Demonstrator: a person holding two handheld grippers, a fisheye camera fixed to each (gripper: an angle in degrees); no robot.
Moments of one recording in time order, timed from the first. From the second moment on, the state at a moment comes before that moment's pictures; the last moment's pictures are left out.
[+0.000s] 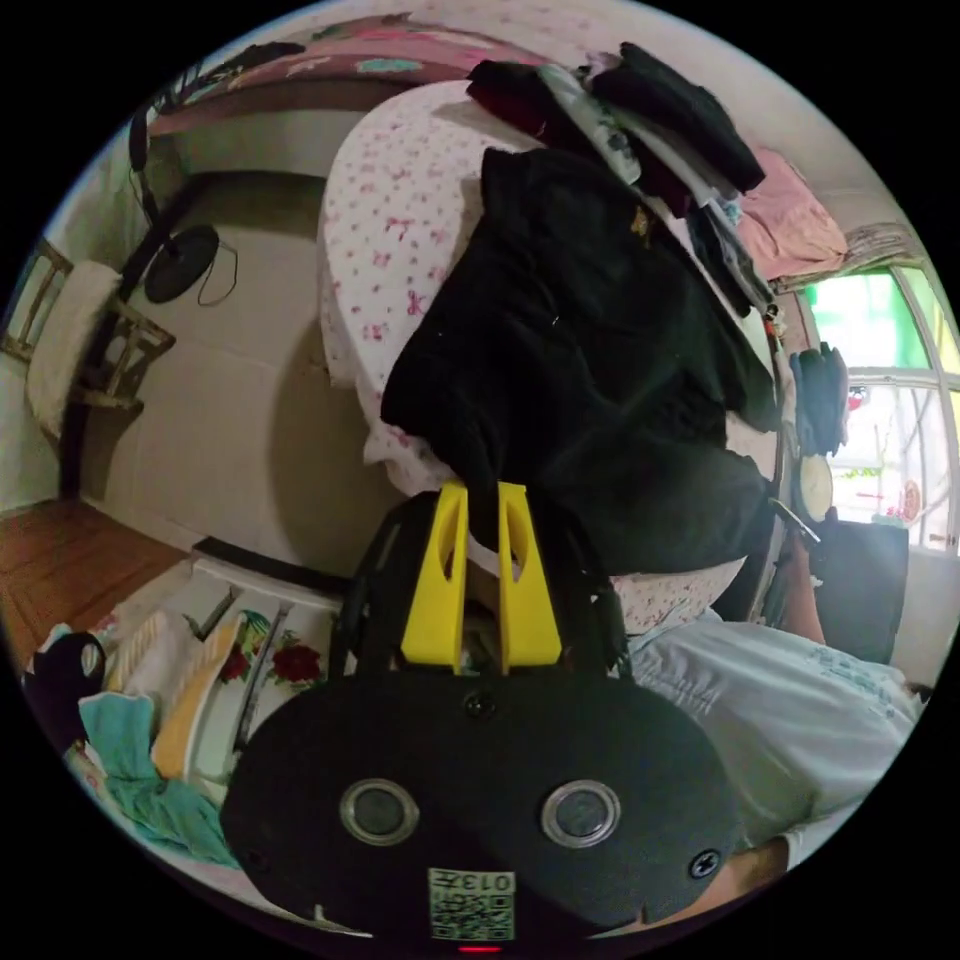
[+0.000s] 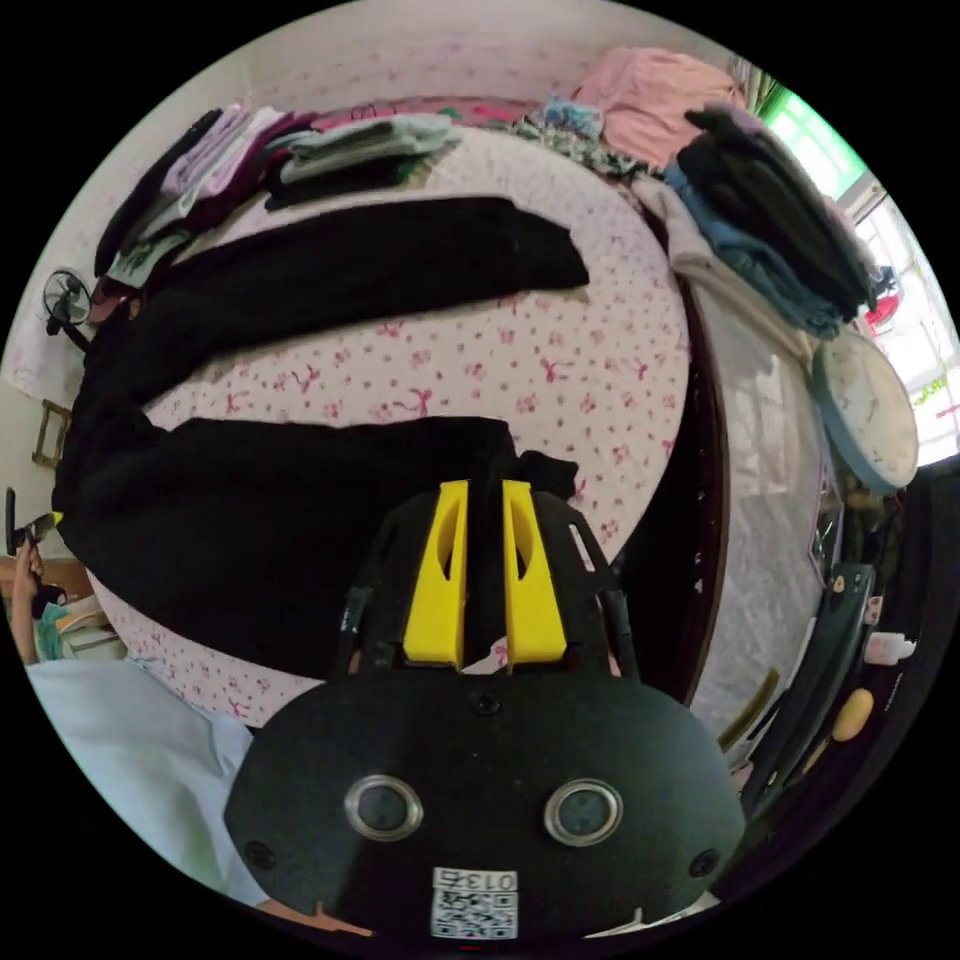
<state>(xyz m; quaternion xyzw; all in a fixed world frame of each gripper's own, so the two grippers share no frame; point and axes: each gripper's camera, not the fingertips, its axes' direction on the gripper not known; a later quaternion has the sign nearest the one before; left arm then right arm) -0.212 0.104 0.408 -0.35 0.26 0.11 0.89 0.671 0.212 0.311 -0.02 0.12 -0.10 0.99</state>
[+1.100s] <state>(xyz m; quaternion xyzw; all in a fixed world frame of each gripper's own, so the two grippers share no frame) 0.275 0.265 0.364 -0.16 0.24 0.55 0.78 0.825 0.336 0.233 0.03 0.06 0.06 1.00</state>
